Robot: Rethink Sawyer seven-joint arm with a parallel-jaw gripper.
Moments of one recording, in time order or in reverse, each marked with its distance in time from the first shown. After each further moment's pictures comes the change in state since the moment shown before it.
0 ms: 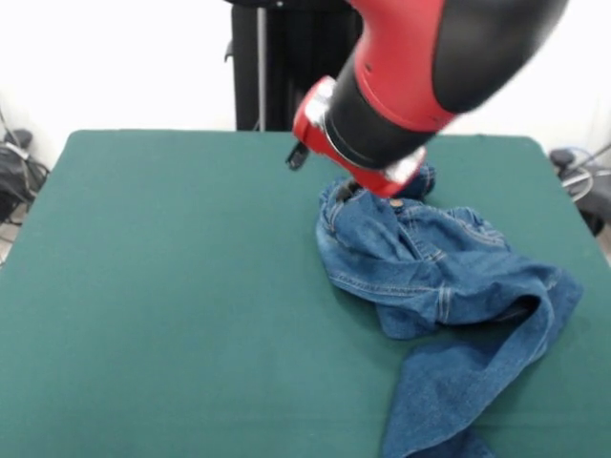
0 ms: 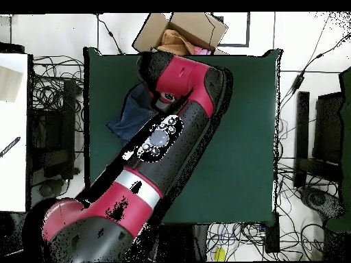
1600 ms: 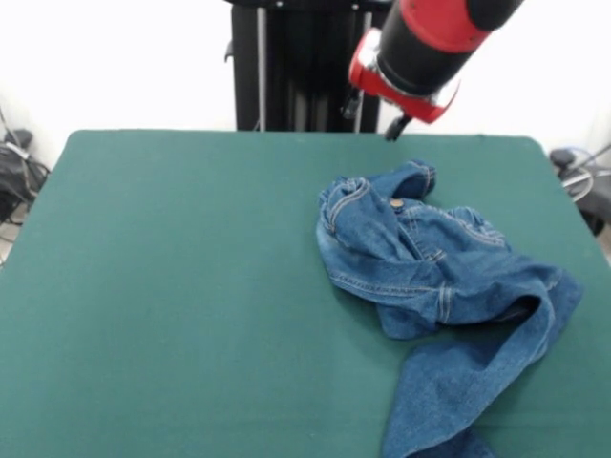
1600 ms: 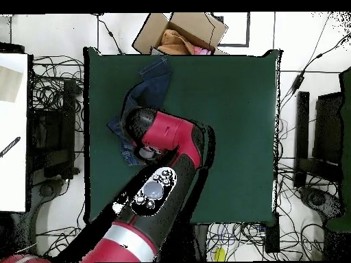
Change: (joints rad) arm 0.091 -0.311 0.317 0.507 -0.205 -0.289 0.000
